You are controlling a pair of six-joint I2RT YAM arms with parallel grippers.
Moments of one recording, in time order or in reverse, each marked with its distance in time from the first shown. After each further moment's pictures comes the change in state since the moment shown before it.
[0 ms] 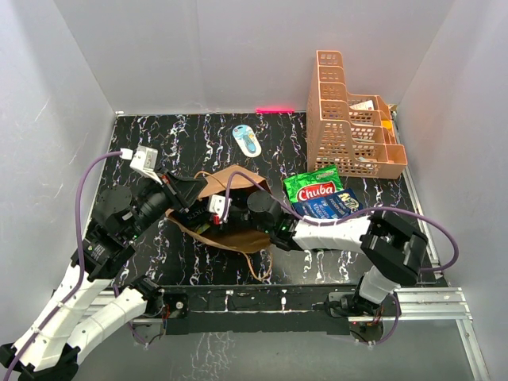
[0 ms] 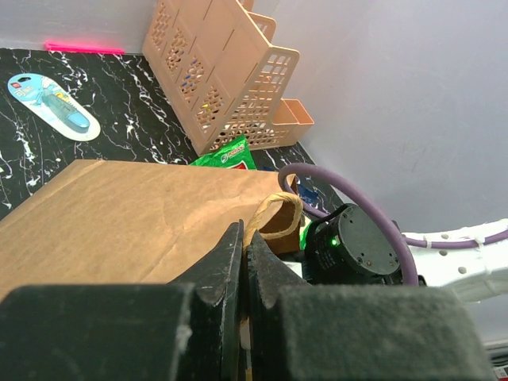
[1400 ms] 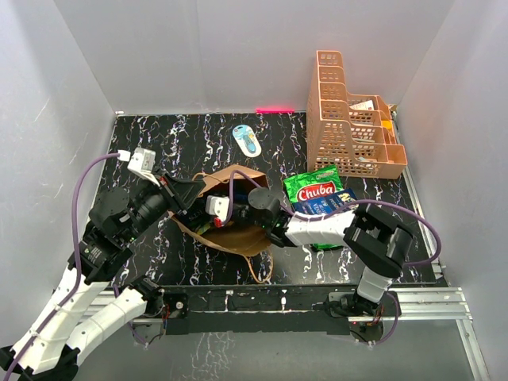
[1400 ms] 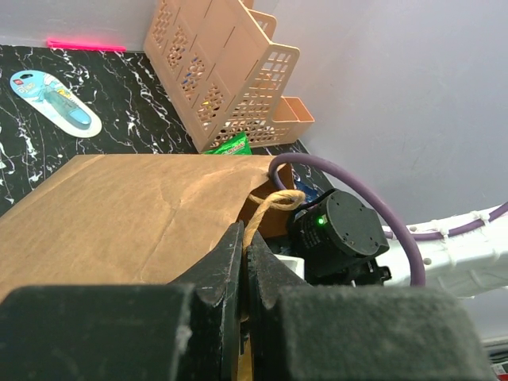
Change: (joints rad) left arm 0.000 -0.015 0.010 -0.032 0.000 0.002; right arm -0.034 0.106 0.024 0.261 -0.111 -0.094
